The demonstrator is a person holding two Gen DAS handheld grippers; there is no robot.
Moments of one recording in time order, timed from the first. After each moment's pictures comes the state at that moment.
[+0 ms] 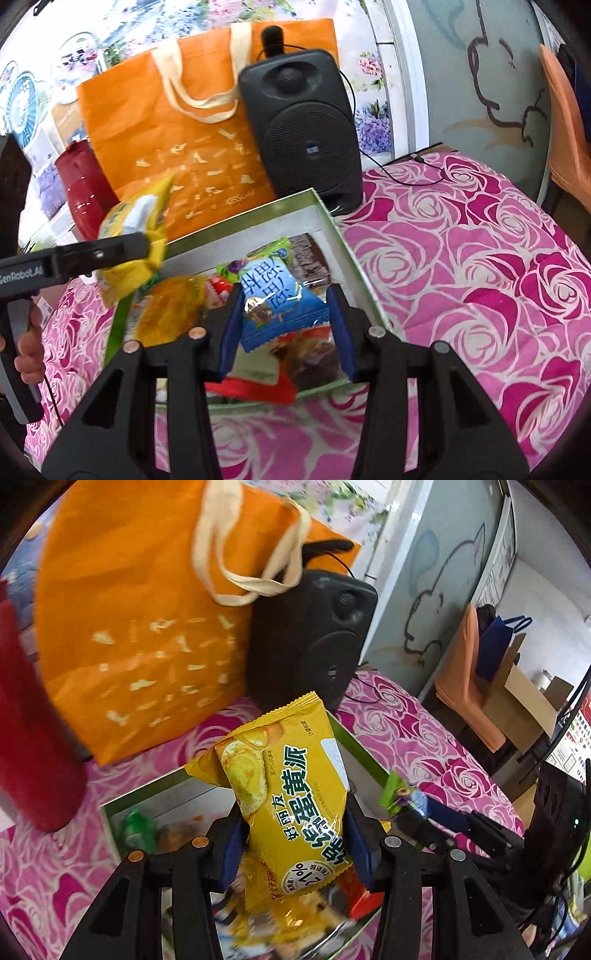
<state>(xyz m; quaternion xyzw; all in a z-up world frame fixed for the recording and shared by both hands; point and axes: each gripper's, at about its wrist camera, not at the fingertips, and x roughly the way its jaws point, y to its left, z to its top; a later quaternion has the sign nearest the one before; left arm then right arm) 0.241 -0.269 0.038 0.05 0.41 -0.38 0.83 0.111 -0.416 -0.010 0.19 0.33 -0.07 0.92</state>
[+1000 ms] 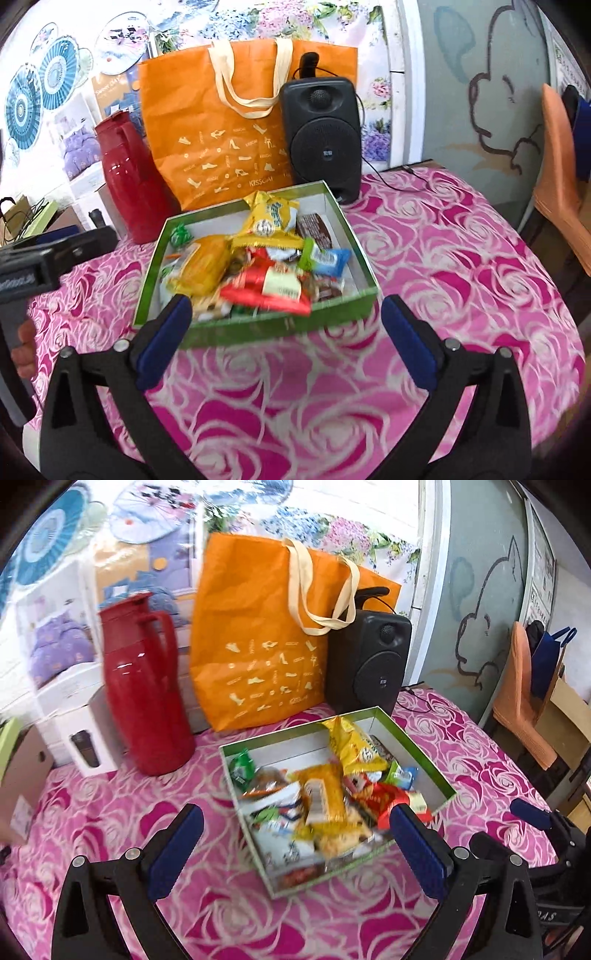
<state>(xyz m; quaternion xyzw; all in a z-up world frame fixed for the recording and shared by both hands) 0.120 -0.177 0.082 0.06 0.35 -0.23 0.91 0.015 -0.357 0.043 0.12 0.36 -0.08 0.92</state>
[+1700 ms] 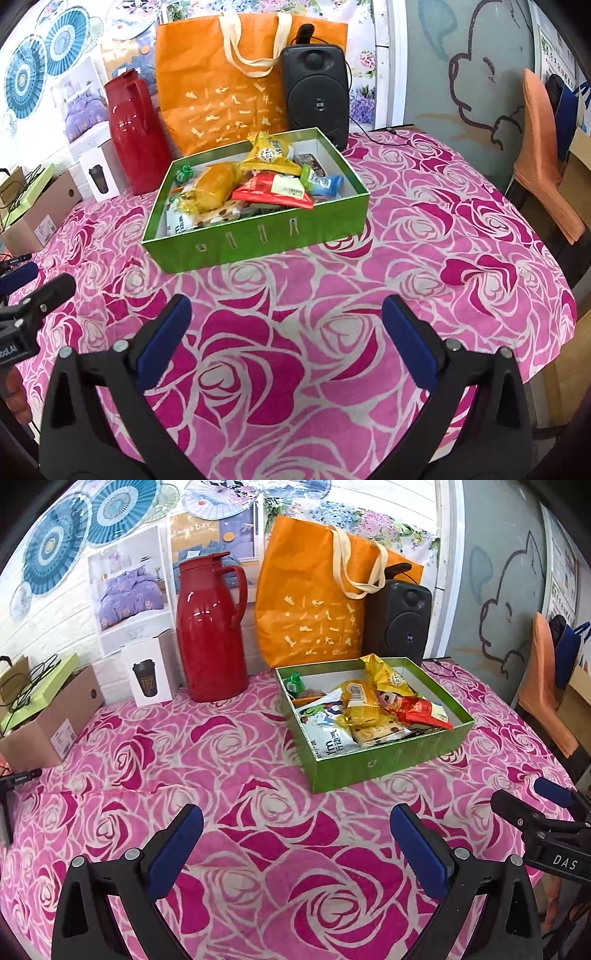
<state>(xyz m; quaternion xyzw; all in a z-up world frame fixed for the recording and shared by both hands) 0.024 -0.117 0.031 0.06 0.36 -0.15 0.92 -0.044 -0.313 0.009 0.11 0.39 -0.10 0.91</state>
